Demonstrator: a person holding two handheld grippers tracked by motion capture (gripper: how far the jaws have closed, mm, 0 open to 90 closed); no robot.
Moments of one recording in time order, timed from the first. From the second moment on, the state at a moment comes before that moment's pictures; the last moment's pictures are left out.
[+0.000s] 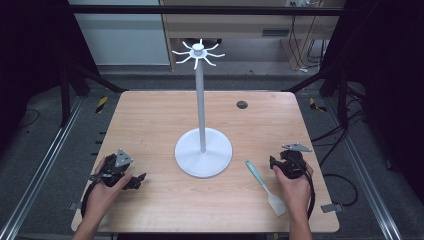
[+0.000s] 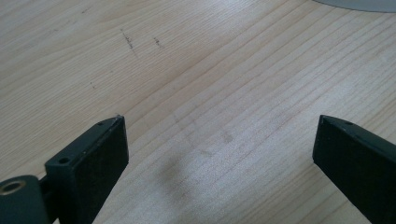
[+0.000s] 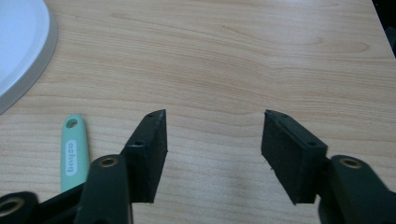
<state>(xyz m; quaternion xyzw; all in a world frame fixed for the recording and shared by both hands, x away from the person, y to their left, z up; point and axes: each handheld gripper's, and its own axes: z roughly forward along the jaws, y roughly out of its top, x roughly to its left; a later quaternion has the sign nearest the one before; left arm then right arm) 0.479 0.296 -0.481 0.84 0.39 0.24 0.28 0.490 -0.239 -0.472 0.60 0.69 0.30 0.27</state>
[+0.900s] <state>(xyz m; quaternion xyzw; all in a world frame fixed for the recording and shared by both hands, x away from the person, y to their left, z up) 0.479 0.295 -0.481 0.84 0.39 0.24 0.28 0.494 -0.180 -0.472 0.52 0.79 0.24 0.22</state>
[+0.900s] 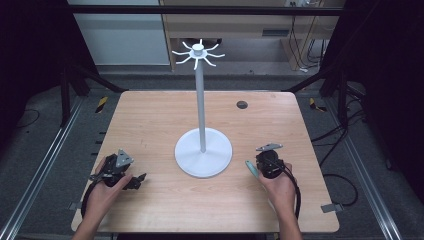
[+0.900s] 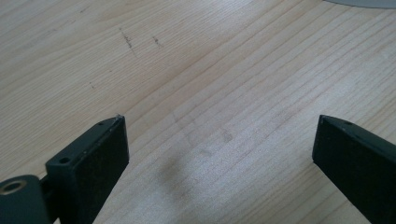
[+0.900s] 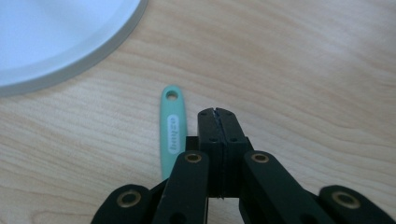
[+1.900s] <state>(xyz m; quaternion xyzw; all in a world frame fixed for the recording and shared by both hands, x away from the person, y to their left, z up) 0.478 0.294 -0.482 0.85 0.39 0.24 0.28 0.489 -0.162 -0.476 0.47 0.83 0.27 0.14</state>
